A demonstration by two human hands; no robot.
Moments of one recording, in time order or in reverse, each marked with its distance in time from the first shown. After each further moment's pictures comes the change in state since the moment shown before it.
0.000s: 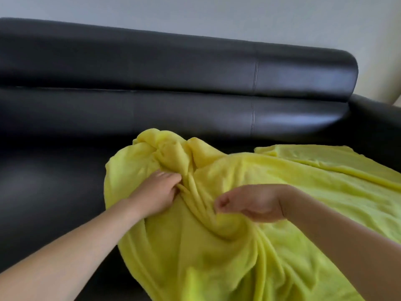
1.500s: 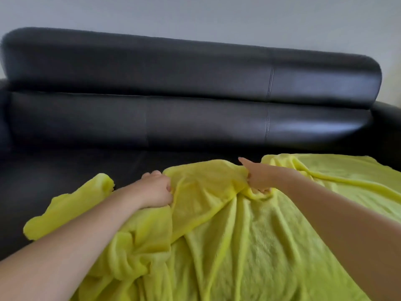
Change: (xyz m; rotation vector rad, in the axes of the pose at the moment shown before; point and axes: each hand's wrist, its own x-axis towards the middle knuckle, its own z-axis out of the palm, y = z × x) left_hand 0.014 -0.014 -0.036 0.050 -0.469 -0.479; right_hand 0.069 -0.010 -0.095 -0.939 0.650 0.239
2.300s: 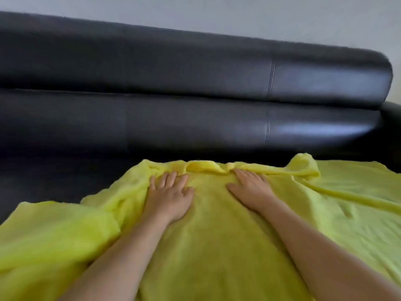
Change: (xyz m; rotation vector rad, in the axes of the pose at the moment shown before) left_hand 0.128 0.053 0.038 -0.021 0.329 0.069; right_hand 0.081 0.026 0.050 0.017 0.292 -0.001
